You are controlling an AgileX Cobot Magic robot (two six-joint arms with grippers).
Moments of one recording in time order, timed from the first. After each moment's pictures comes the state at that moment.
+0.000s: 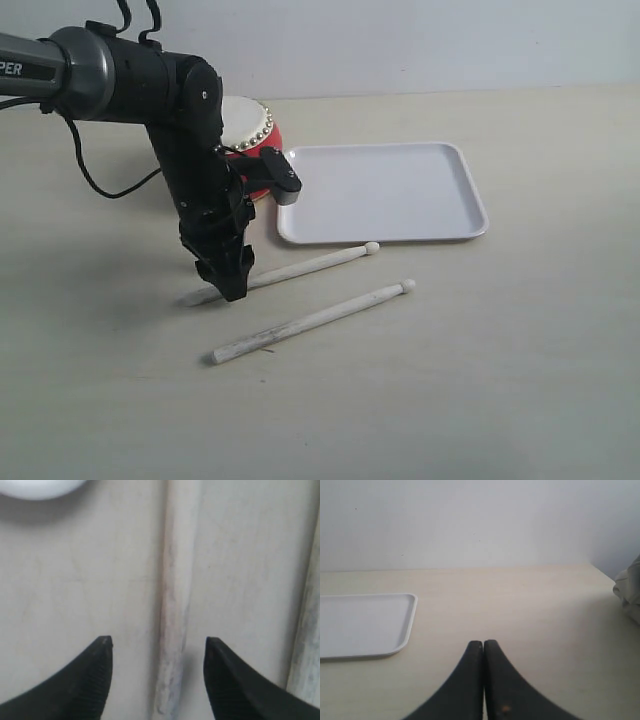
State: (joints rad) left arm -0.55 2.16 -1.49 -0.13 0.99 0.78; right arm -0.06 0.01 0.00 -0.02 0.27 -0.03
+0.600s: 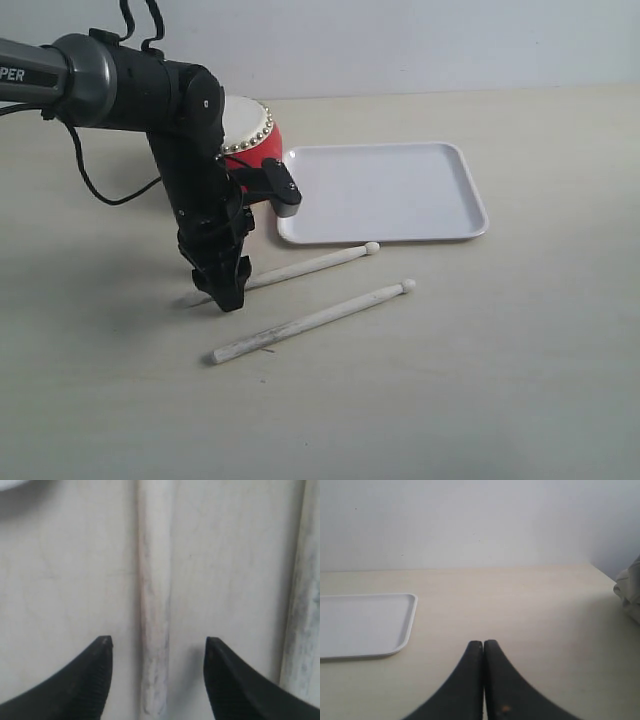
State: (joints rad) left arm -0.56 2.16 -1.47 -0.13 0.99 0.82; right arm -0.06 0.01 0.00 -0.02 0.27 -0.03
